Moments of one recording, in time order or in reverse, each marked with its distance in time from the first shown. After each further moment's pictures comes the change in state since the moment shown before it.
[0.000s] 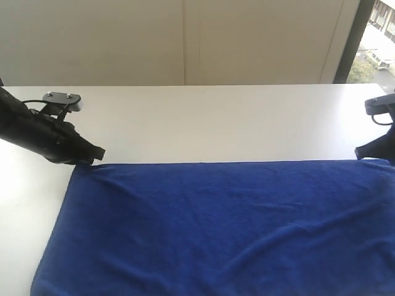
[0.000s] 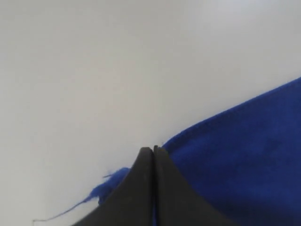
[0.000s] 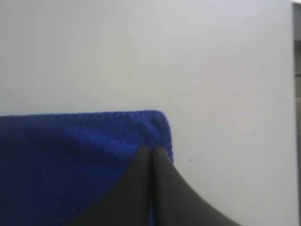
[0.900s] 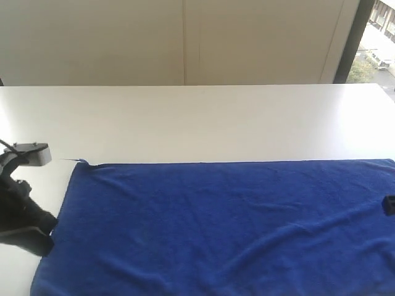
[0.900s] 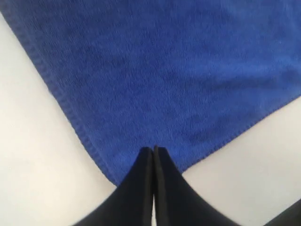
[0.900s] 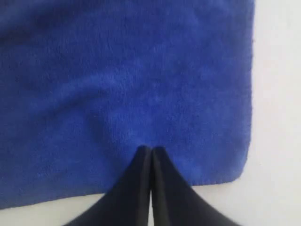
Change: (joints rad) left arm 0.000 -0.437 0.381 0.331 0.513 -0.358; right arm -0.003 -0.488 0.412 0.387 0.437 -0.231
